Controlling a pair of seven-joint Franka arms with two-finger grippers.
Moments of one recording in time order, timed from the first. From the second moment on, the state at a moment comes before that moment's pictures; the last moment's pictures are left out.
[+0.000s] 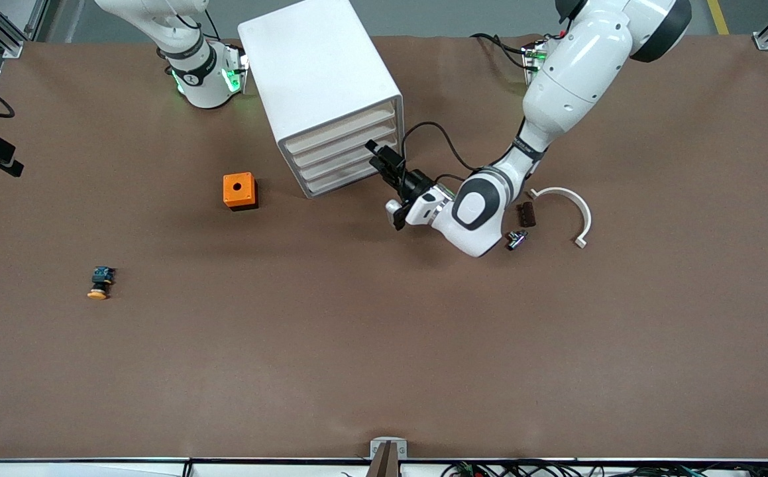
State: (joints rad) left arm -0.43 0.80 -0.25 -1.73 -1.36 1.62 0.84; right arm -0.02 -0.03 -0.10 -1.55 -0.02 1.54 -0.05
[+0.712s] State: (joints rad) left arm -0.49 0.82 -0.25 -1.74 -1.38 1.70 0.86; right arm -0.02 -0.03 -0.10 -1.55 -0.02 1.54 -0.05
